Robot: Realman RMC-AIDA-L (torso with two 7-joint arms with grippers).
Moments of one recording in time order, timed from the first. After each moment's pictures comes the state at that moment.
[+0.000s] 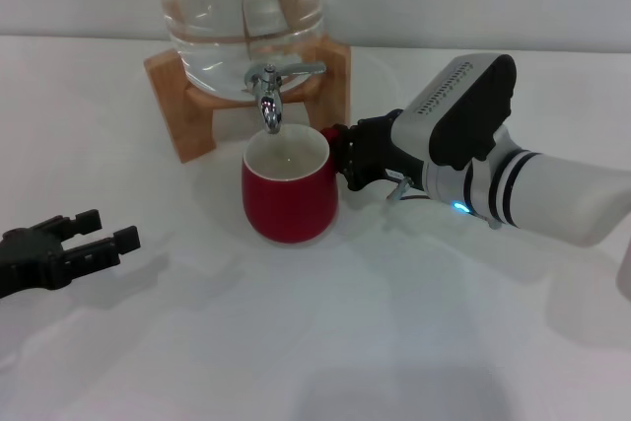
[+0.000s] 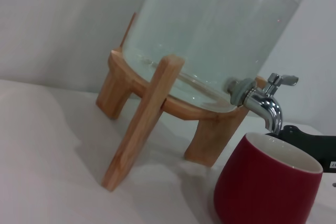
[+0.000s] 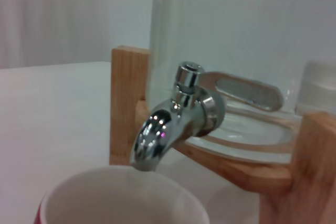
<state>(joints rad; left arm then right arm) -0.29 -2.08 0.41 0.75 -1.08 -1.58 1.58 0.79 2.03 0.80 0.61 0.10 0.29 -2.60</state>
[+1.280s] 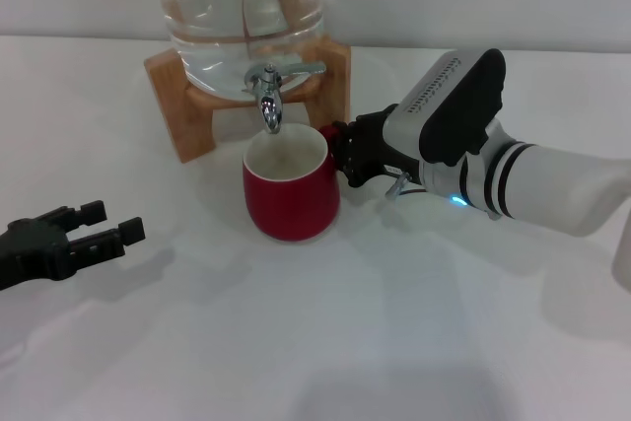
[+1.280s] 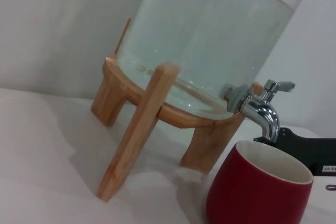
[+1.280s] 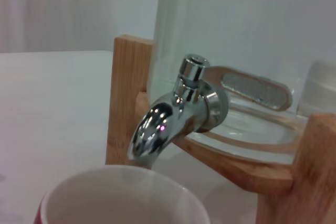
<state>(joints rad) -0.31 -2.08 0.41 0.75 -1.08 -1.58 1.58 0.82 2.03 0.78 0.59 0.10 0.28 -2.61</state>
